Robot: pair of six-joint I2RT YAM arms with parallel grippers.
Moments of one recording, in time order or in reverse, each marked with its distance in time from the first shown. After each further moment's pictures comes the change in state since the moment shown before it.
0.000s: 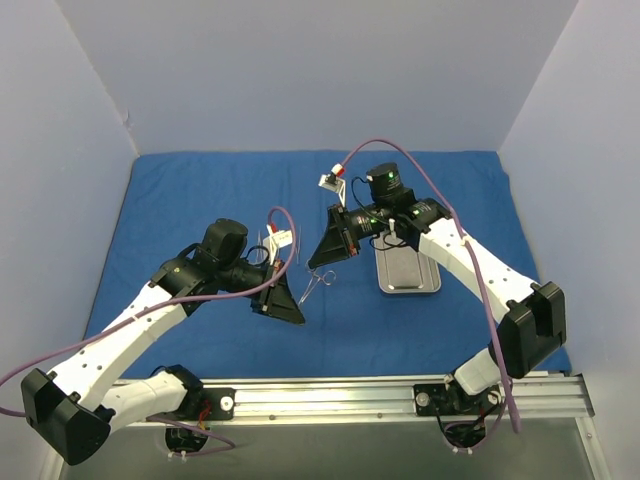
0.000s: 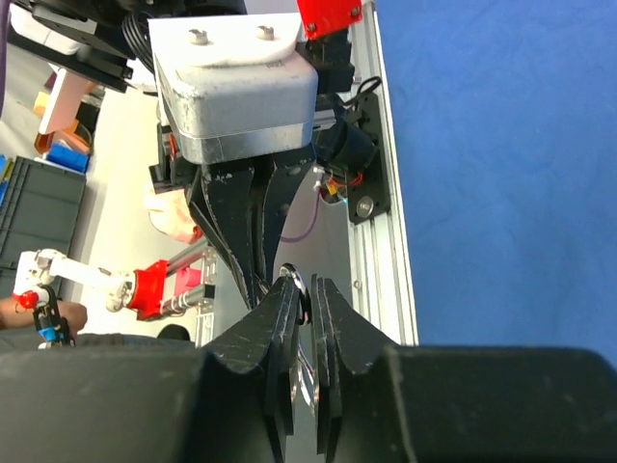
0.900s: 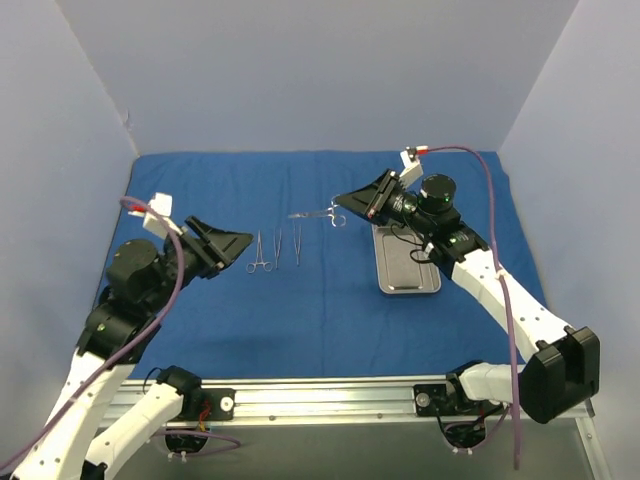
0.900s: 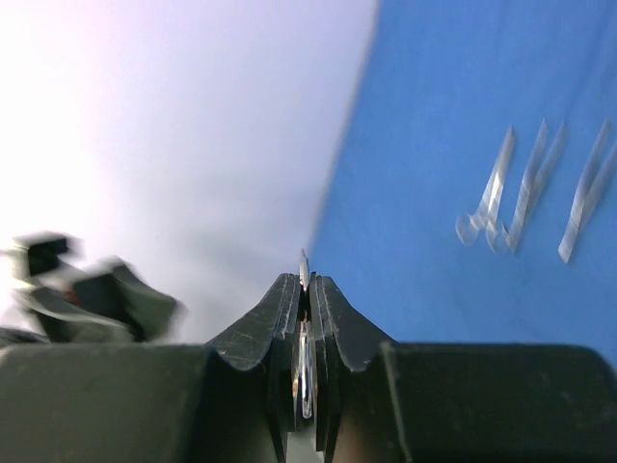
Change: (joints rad) left arm 0.196 -0.390 0.049 0.129 -0.790 -0.298; right arm -0.153 -0.240 -0.282 0.480 0.659 0.682
